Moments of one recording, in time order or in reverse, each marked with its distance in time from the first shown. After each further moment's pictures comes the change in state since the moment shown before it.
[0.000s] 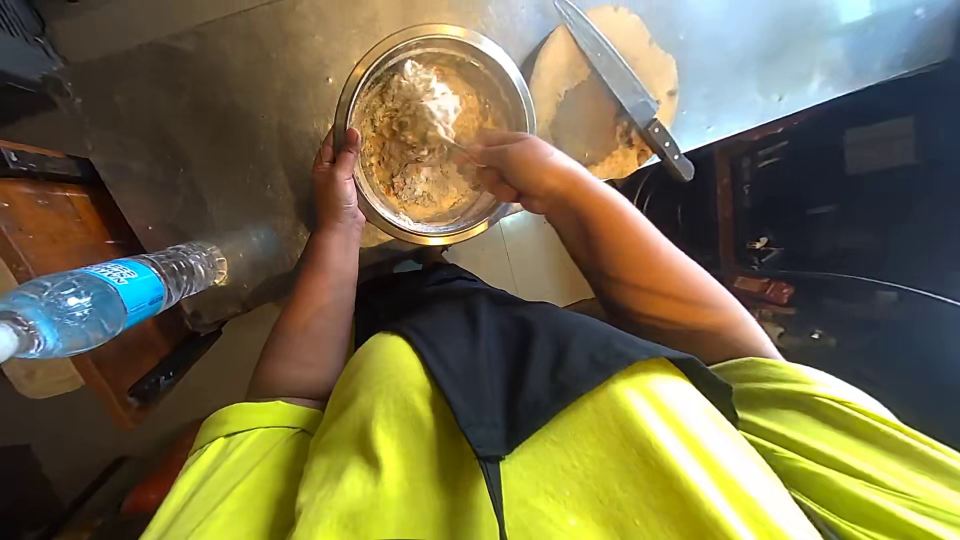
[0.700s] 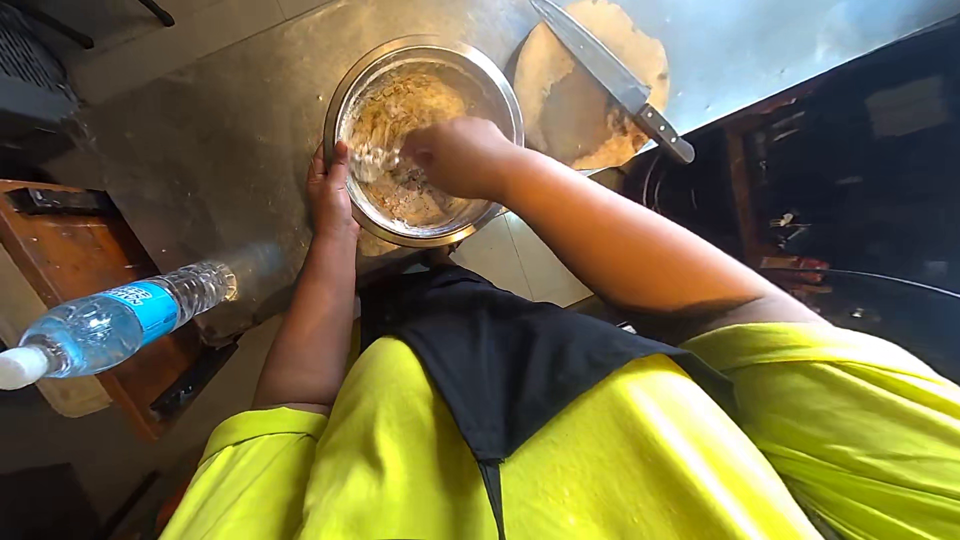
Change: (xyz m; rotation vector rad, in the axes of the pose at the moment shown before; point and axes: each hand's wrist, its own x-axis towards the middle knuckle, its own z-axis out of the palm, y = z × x) left_hand 0.001 0.000 0.002 0.010 0.001 0.011; right_hand 0.004 -0.049 0.042 -1.150 0.026 -0.330
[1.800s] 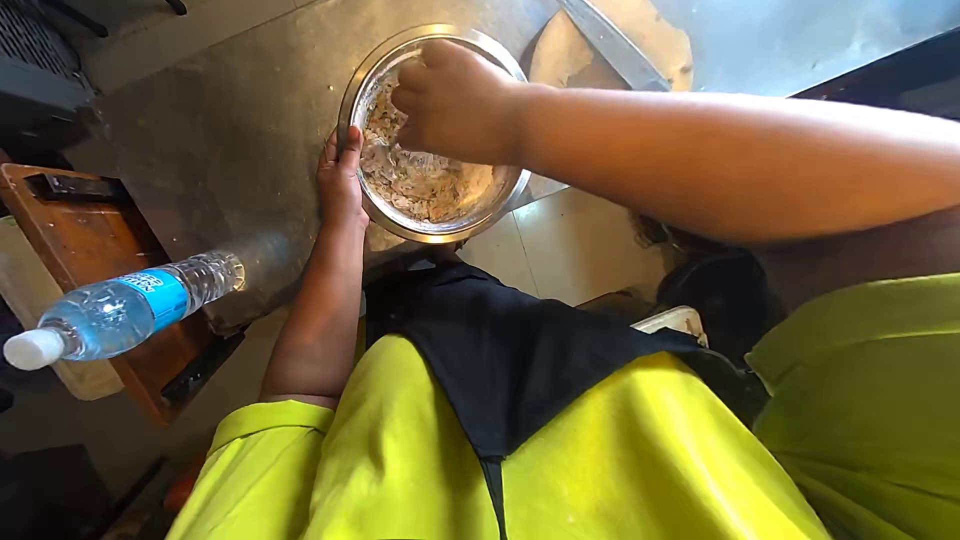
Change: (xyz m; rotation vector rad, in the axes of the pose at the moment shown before) left_hand 0.000 0.004 0.002 0.067 0.008 -0.027; right_hand 0.017 -0.003 -0.031 -0.891 0.178 -0.736
